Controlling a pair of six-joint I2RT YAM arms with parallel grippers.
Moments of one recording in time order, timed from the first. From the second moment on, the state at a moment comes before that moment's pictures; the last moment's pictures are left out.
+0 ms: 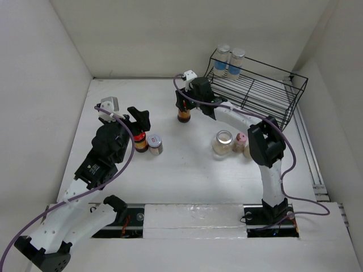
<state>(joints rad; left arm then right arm) -0.58 0.72 0.87 -0.24 -0.44 -0.46 0.58 2.11 1.70 -0.07 -0.07 0.07</state>
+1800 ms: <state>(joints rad) -0.58 0.72 0.87 -0.24 -0.43 -0.46 0.01 1.97 2.17 -0.34 -0.08 0.10</state>
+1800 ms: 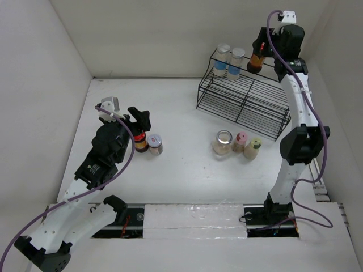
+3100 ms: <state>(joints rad) -0.58 0.69 0.87 -0.24 -0.43 -0.46 0.04 1.84 1.98 -0.25 -0.10 0.10</state>
